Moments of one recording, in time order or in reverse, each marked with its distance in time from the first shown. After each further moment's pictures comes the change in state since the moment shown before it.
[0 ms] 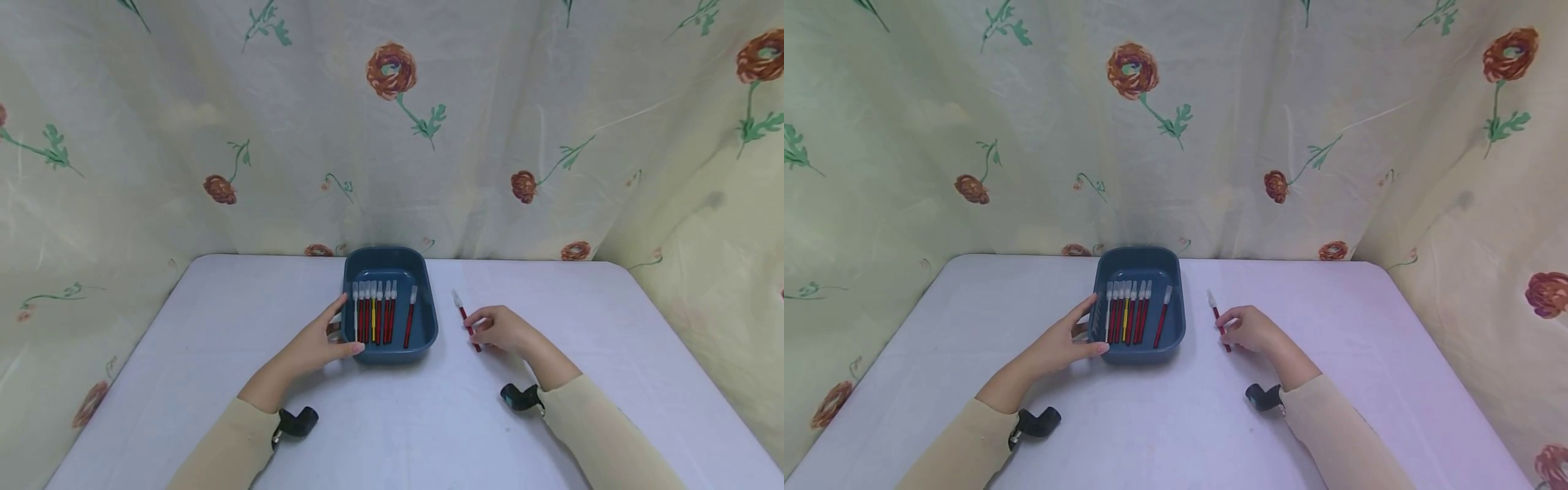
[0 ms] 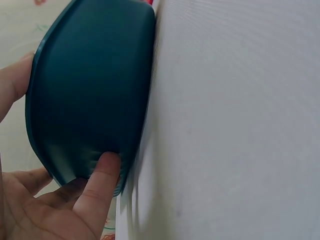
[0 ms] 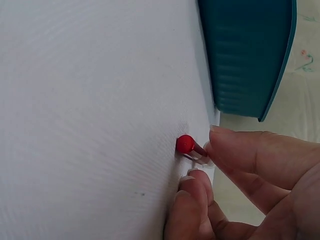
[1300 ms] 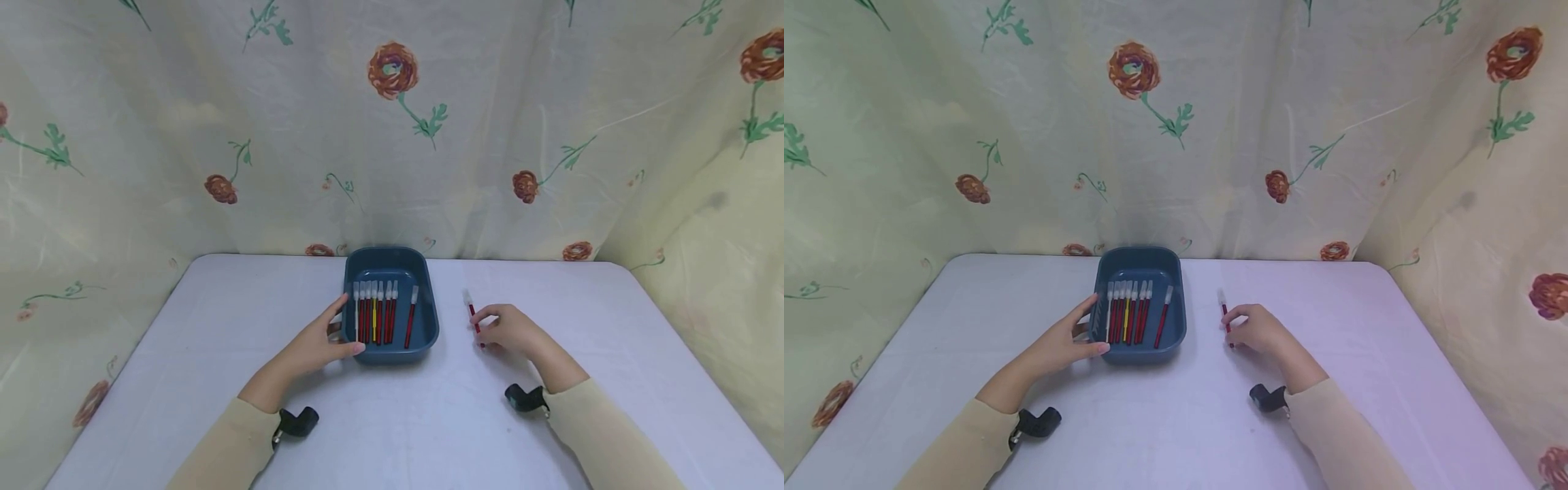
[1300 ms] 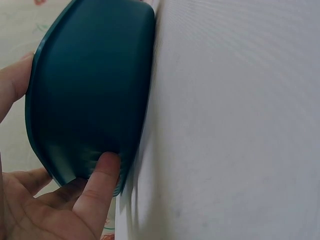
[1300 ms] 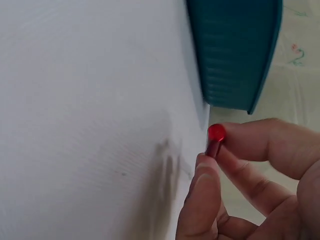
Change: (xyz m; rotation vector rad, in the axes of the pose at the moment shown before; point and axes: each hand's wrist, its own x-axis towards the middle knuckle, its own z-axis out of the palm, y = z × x) left_hand 0.001 -0.002 0.000 -0.022 -0.007 0.003; right_hand -0.006 -0.002 -0.006 0.006 0.016 0.040
